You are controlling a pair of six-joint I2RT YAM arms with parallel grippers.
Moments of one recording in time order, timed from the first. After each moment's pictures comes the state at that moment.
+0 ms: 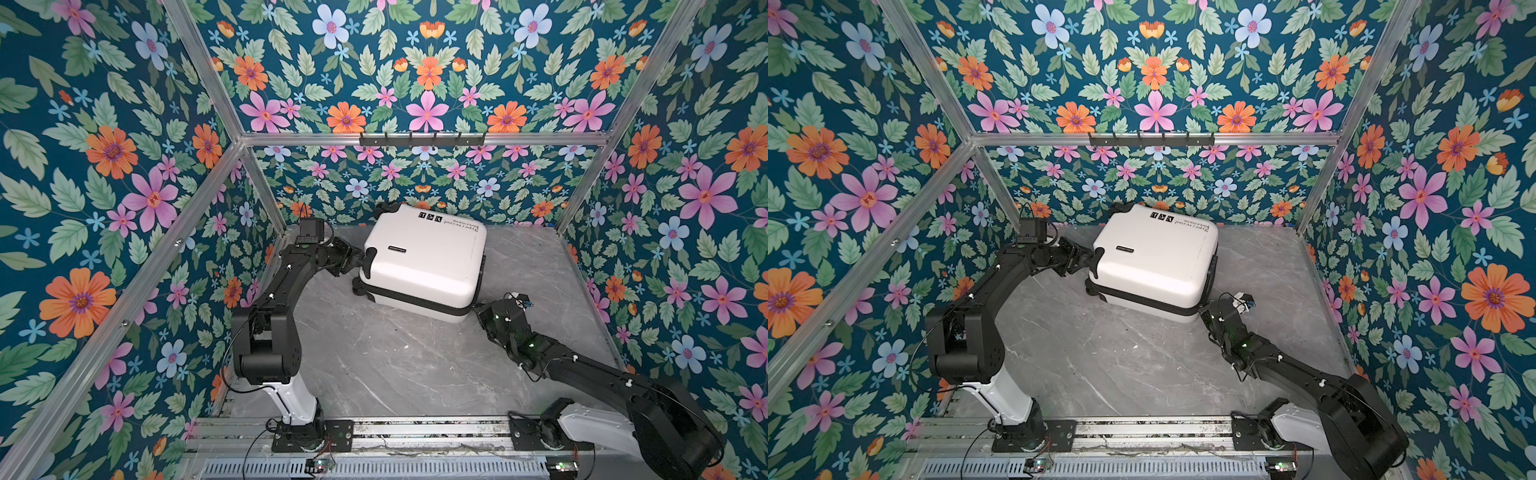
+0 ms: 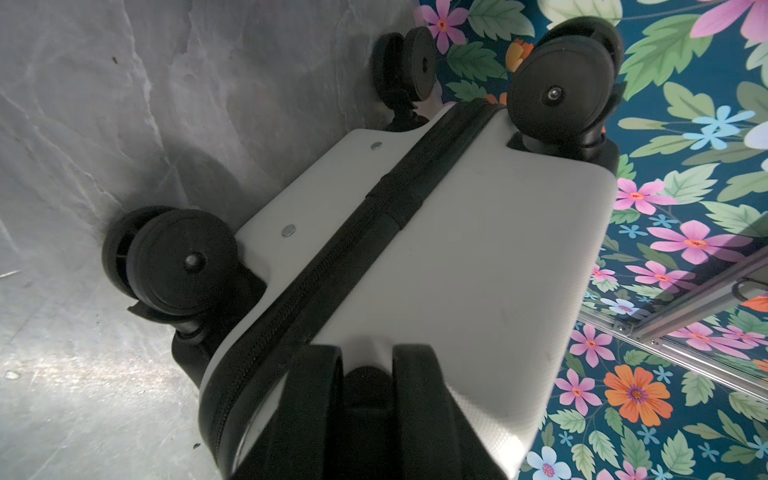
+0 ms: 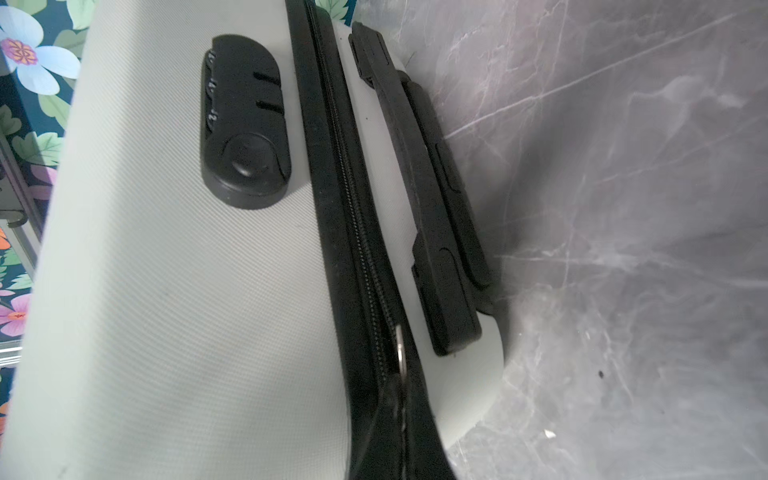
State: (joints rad) left arm -0.05 1.72 1.41 -0.54 0.55 -1.05; right arm 0.55 1.18 0.48 0.16 0.24 1.40
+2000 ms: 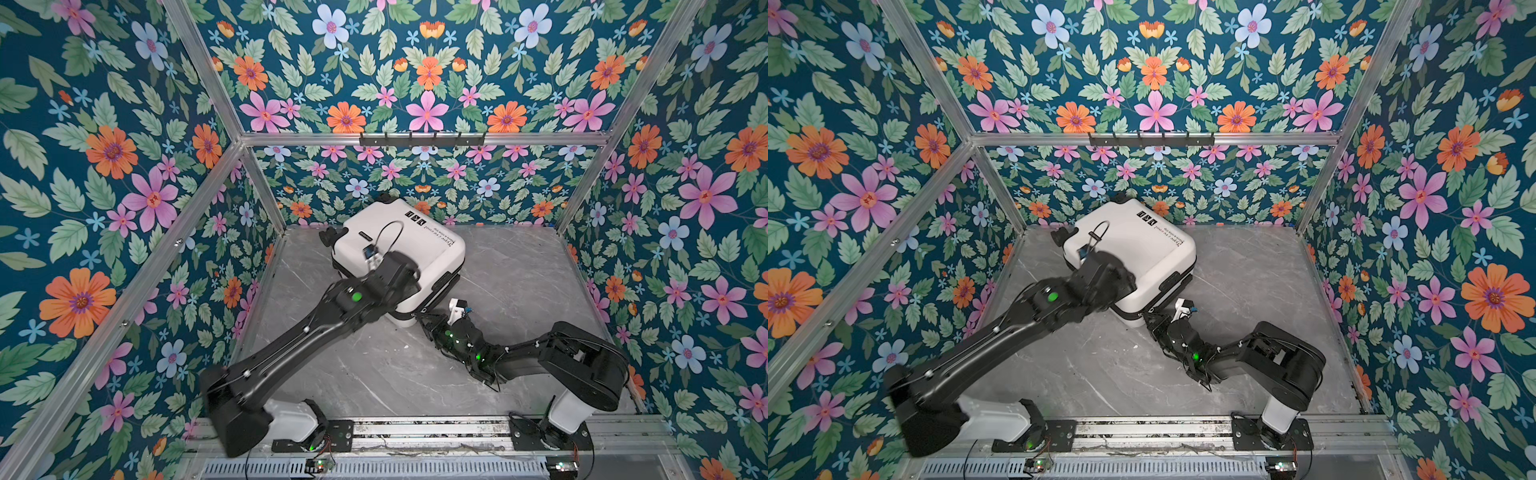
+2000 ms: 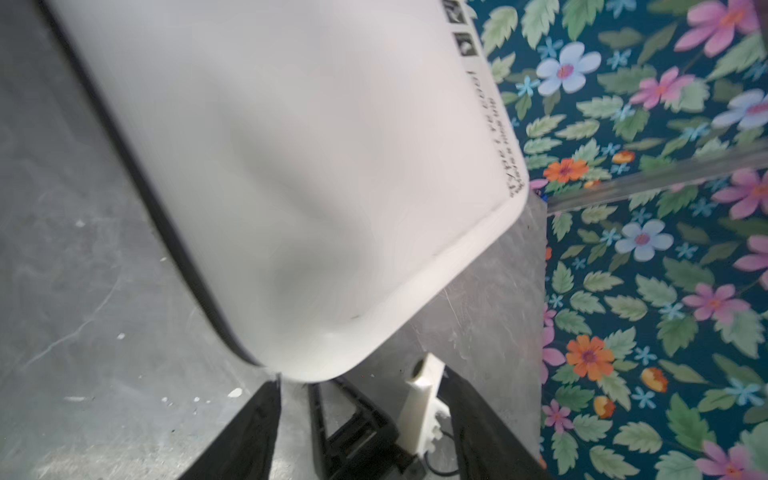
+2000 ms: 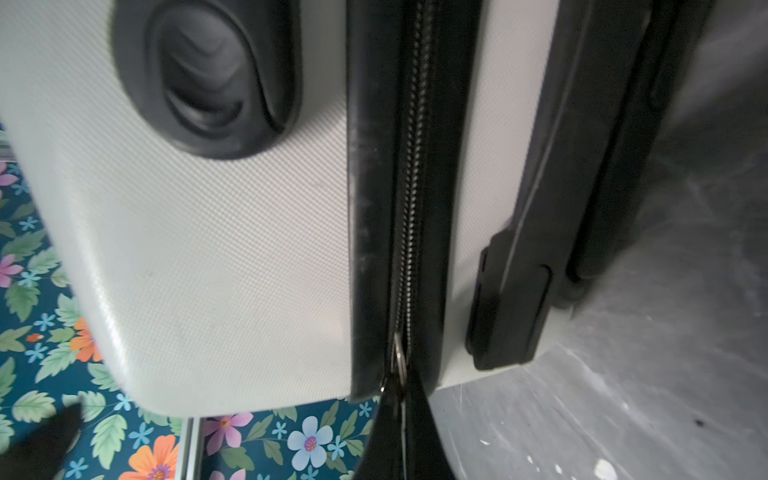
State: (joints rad) left arm -0.88 1.20 1.19 -0.76 -0.36 -1.22; right arm 0.92 1.67 0.53 0.90 0.19 1.49
